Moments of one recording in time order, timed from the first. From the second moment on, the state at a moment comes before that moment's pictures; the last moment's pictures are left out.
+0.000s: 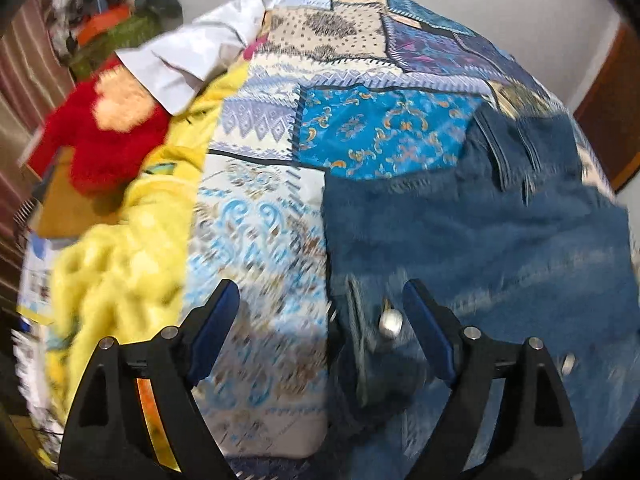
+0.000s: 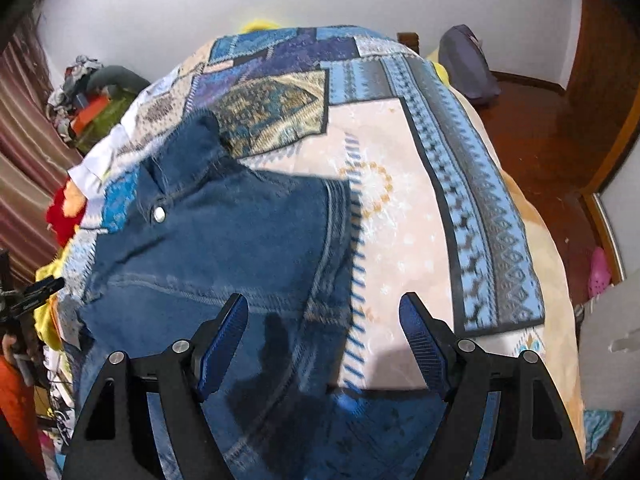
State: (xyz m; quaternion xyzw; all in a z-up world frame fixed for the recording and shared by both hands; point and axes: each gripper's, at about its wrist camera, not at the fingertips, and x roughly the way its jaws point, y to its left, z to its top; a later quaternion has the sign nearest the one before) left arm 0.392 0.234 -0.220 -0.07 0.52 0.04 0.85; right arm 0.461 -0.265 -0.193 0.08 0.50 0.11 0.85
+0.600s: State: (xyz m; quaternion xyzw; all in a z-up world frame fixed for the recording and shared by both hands) left arm 0.486 0.200 -0.283 -0.07 0.55 0.05 0.83; right arm 0.548 -0.240 -0.234 0.11 0.53 0.12 0.83
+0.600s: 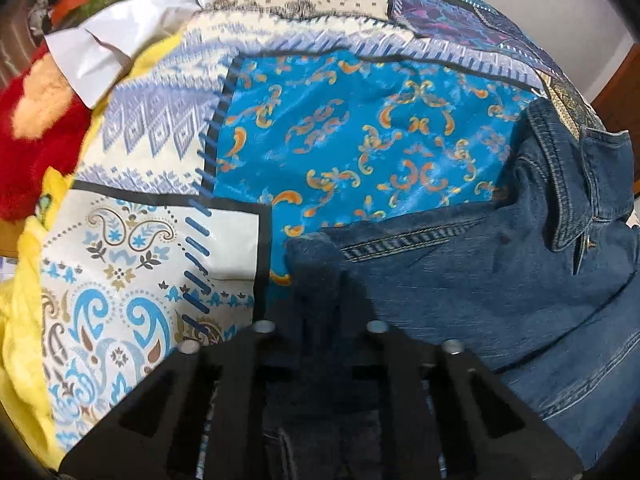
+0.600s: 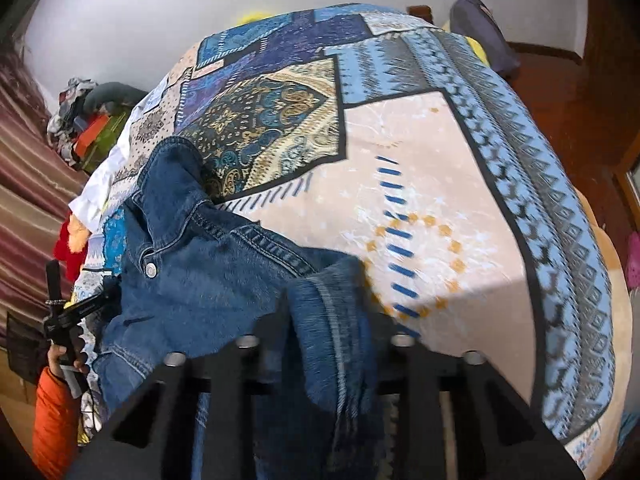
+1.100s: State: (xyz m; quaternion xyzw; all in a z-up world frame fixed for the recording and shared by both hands) left arm 0.466 0.225 -0.176 -0.03 0.44 0.11 0.89; right arm 0.610 -0.154 -0.165 0.00 0.45 0.16 0.88
